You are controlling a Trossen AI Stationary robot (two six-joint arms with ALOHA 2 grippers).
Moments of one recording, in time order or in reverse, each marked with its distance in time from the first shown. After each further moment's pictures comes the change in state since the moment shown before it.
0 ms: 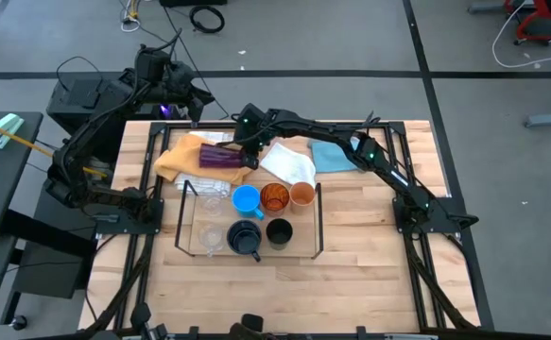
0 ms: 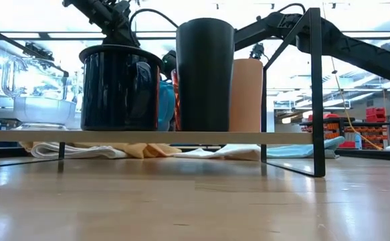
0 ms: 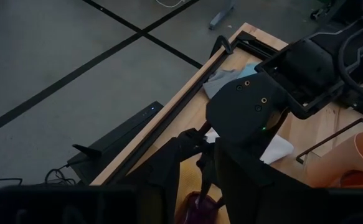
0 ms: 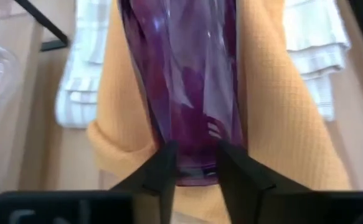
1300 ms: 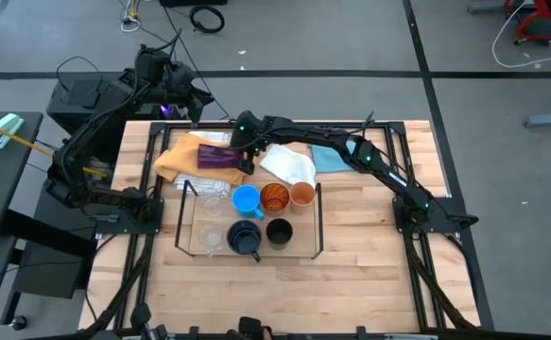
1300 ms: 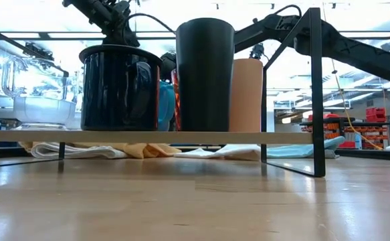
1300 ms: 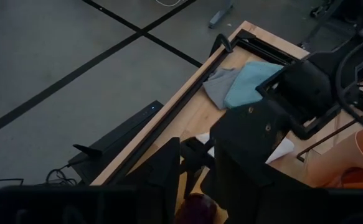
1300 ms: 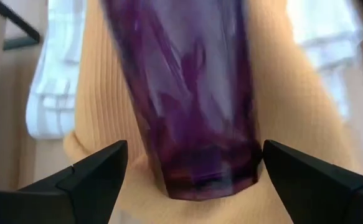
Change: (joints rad) left arm 0.000 0.000 0.000 -0.005 0.000 0.010; right arm 0.030 0.025 -0.008 0.070 0.083 0.049
